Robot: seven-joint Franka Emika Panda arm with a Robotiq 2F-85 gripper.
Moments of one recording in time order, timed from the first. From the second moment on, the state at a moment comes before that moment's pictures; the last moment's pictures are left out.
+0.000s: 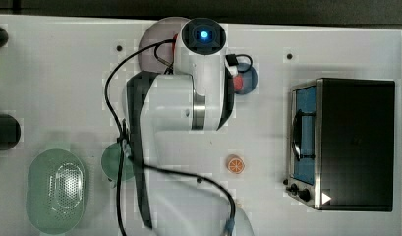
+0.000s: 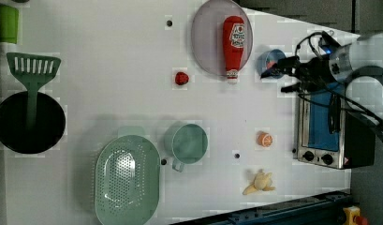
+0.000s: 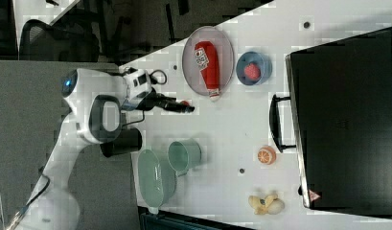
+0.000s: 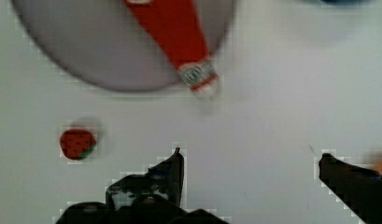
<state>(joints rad) -0.10 0.36 0.16 -1.84 0.05 0.49 -0.36</state>
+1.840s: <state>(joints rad) -0.07 0.85 0.14 -1.63 -0.10 1.03 -0.65</state>
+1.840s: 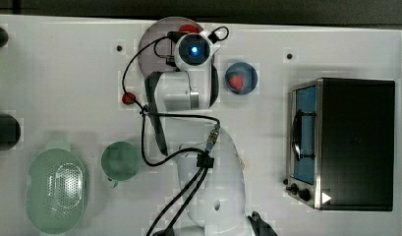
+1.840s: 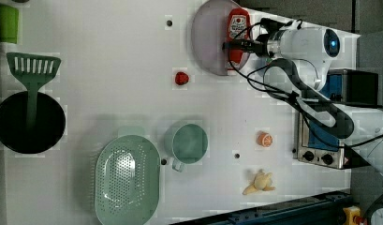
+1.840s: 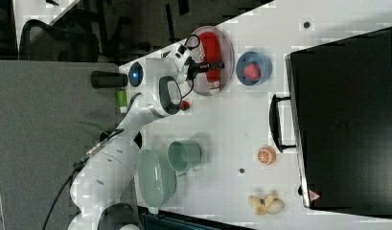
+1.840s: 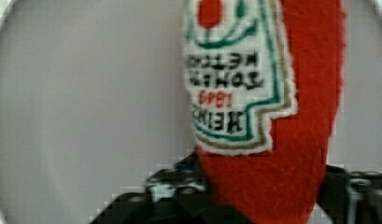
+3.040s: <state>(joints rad) -0.08 0.55 0.14 -1.54 0.02 0.47 -0.63</state>
